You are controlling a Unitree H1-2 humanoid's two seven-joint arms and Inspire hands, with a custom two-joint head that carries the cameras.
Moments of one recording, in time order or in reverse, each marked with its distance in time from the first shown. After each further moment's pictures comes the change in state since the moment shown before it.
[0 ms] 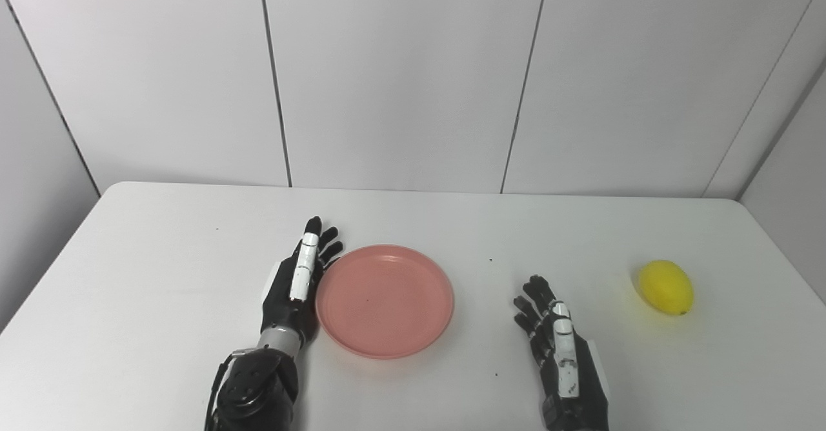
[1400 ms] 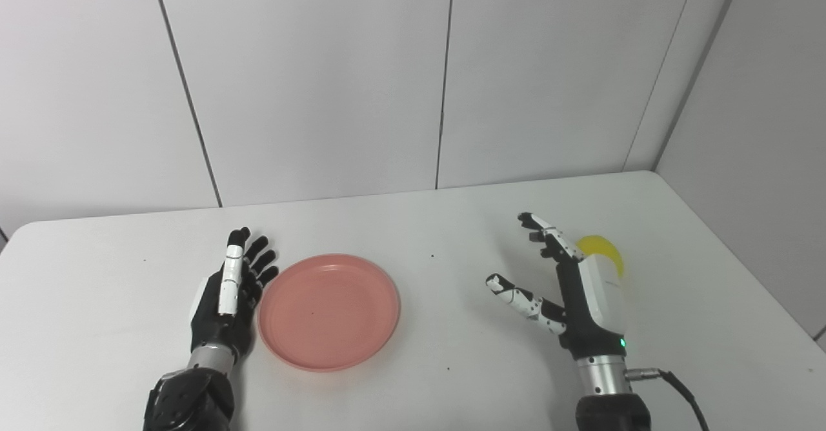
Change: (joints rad) left arm -0.052 0.049 0.021 0.082 -0.013 -0.030 -0.050; right arm -0.137 -0.246 -0.025 -0.037 -0.813 -0.080 -0.282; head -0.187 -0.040
